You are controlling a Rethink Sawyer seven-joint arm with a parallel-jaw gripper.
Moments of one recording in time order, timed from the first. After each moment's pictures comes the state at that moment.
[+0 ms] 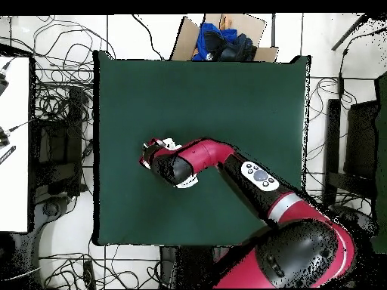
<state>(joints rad) -0.71 -0.27 0.86 1.76 -0.84 0.35 1.08</state>
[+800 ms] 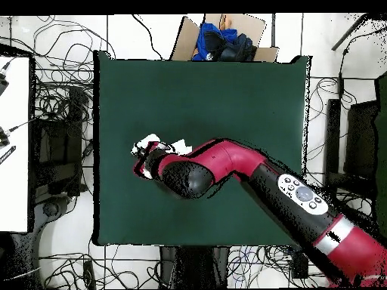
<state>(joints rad) -0.94 -0.48 1.17 2.00 -0.66 0.49 1.08</state>
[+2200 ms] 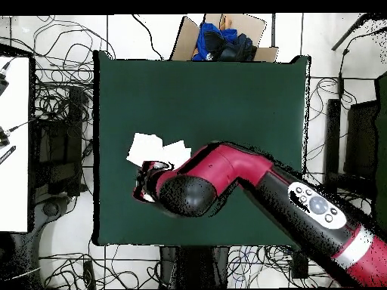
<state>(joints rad) -1.02 -0.58 1.38 2.10 -0.65 0.74 1.08</state>
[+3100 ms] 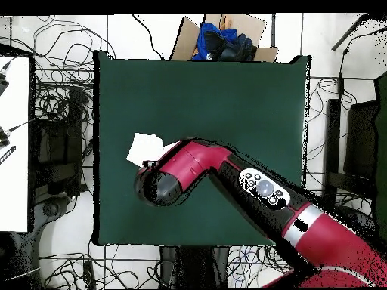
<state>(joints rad) -0.75 -0.56 1.05 1.98 -0.86 0.74 1.08</state>
